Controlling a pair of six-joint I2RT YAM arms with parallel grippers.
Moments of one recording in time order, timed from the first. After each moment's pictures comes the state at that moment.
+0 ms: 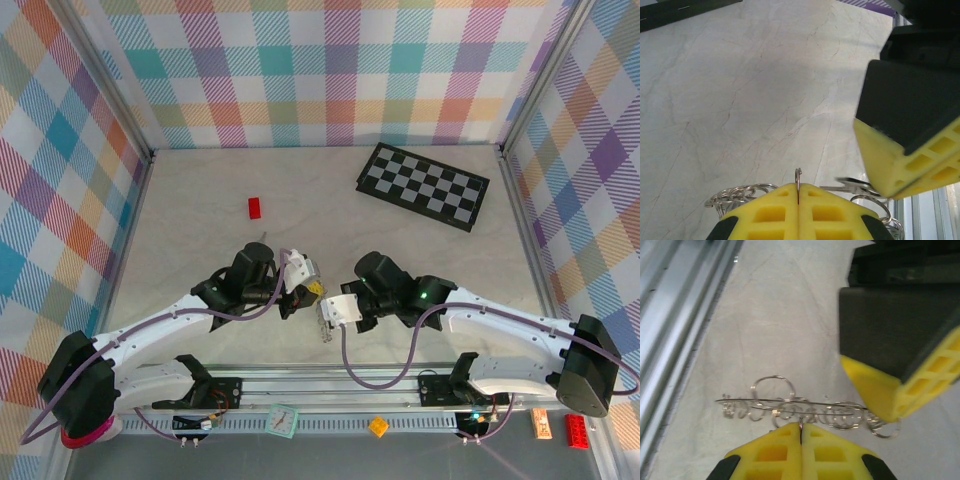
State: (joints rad) left arm -0.73 1.10 0.61 -0.08 0.52 0.18; right arm 1.01 1.13 0.79 -0.44 -0.24 -0.87
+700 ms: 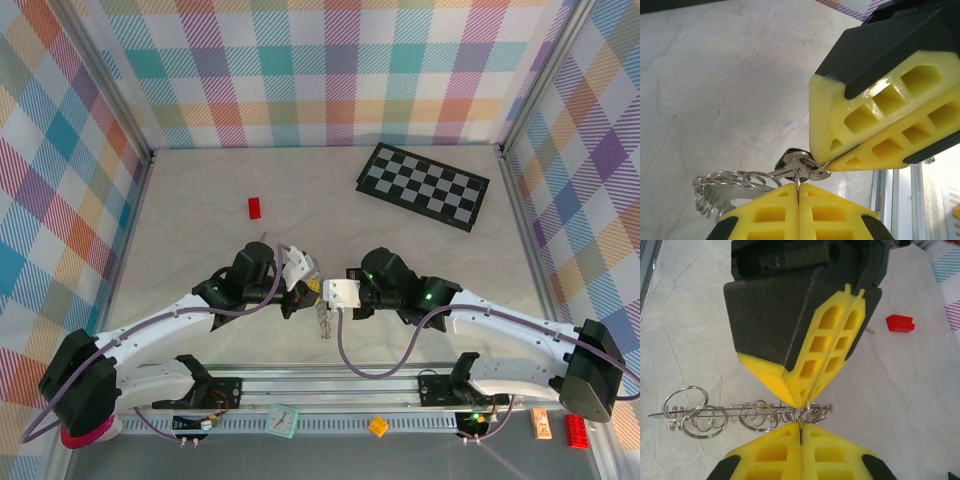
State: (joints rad) left arm -0.73 1.11 0.61 -0.05 0.54 0.05; right arm 0.98 1.10 0.76 -0.31 -0.11 -0.75
